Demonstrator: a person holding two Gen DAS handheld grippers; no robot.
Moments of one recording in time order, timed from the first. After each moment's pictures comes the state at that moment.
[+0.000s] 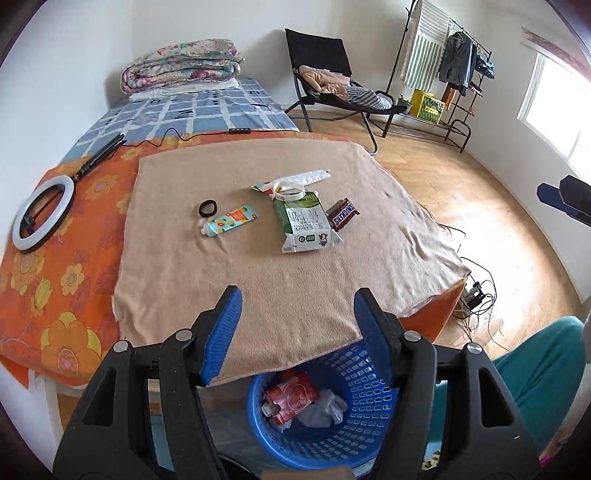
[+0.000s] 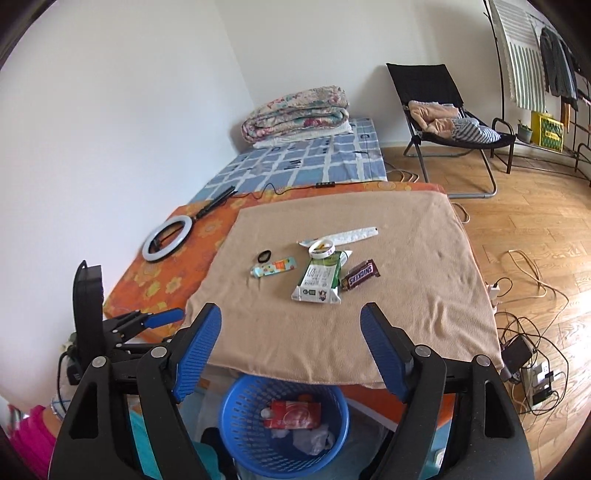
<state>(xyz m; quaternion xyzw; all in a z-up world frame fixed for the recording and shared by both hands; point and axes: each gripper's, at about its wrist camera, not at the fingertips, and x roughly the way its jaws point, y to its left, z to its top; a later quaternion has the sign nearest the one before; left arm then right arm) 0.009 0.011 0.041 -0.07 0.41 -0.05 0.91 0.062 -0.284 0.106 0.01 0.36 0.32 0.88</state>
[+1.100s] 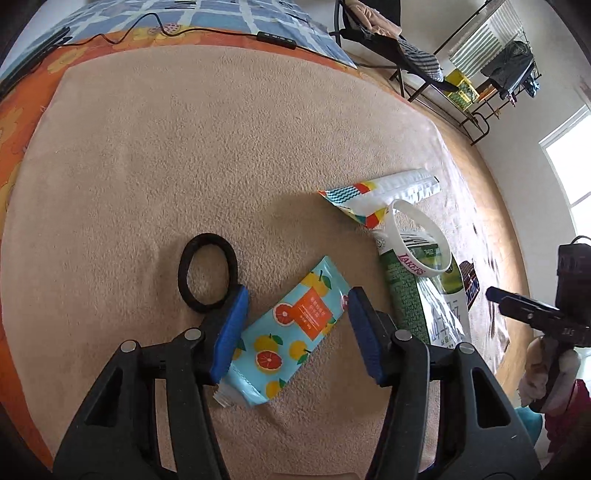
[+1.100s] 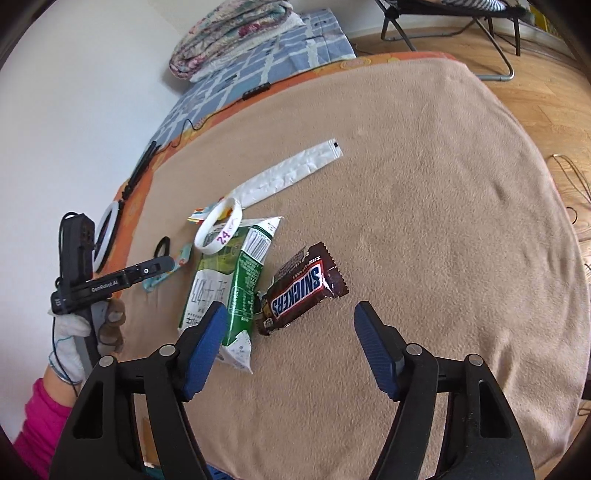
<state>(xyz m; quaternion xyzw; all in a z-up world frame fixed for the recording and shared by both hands) 0.281 0.123 -0.130 -0.19 0.54 -0.08 0.82 0.316 -0.246 -0.103 0.09 0.56 0.29 0.77</state>
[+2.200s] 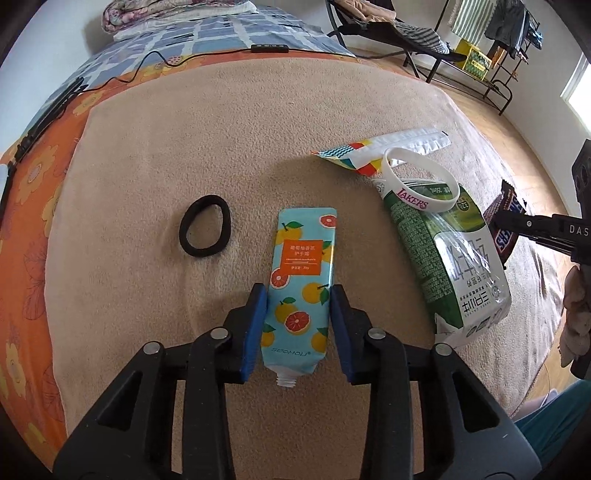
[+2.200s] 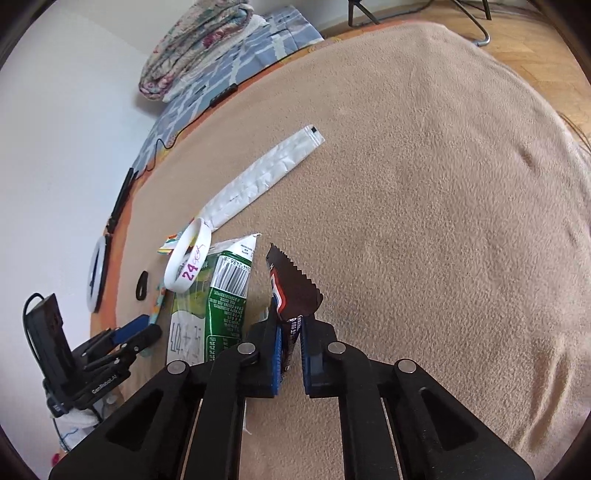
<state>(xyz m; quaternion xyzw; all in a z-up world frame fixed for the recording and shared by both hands) 0.235 0.080 -0.124 -0.07 0.52 -0.02 0.85 0.331 -0.239 -0.128 0.14 0.55 0.25 0.78</state>
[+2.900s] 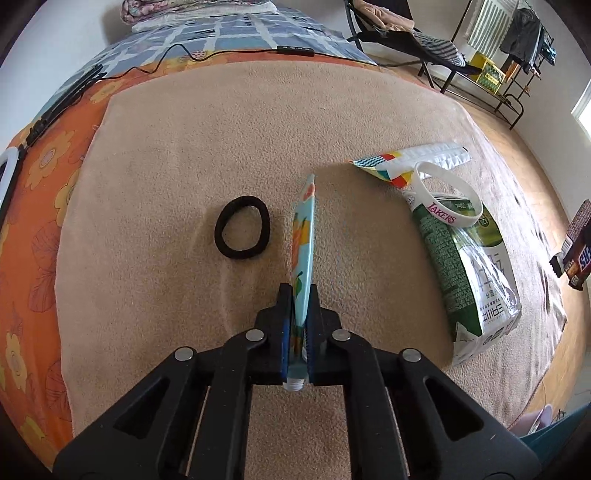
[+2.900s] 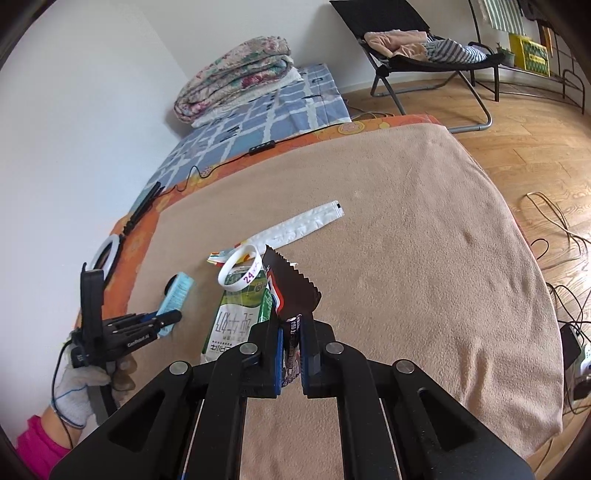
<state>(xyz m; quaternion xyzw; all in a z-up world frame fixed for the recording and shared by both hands) 0.237 0.103 -0.127 -0.09 0.52 0.00 0.85 0.274 -0.245 -0.042 0.08 0.46 0.26 0.85</state>
